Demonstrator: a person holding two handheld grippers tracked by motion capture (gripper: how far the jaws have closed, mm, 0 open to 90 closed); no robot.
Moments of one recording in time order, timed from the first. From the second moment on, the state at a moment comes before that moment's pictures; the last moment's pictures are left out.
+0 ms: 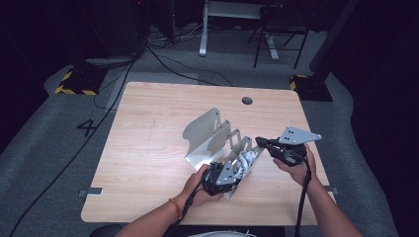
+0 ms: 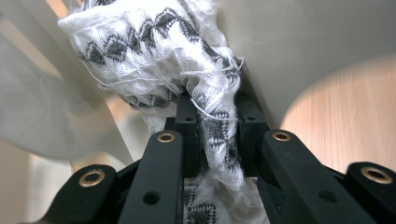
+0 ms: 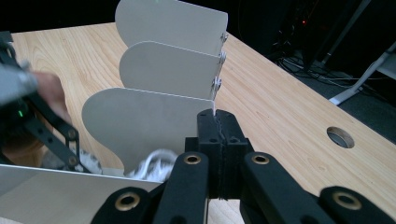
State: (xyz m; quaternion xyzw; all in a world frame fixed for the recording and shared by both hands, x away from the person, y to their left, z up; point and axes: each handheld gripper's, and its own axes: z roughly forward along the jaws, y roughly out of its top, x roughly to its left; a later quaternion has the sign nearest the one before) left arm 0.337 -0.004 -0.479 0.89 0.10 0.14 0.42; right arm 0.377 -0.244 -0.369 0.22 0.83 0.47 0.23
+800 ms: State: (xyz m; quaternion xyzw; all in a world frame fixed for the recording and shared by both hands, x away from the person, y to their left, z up) left arm 0.341 0.036 -0.502 0.91 0.11 0.14 0.38; right arm 0.375 -0.244 -0.366 0.21 0.83 0.45 0.23
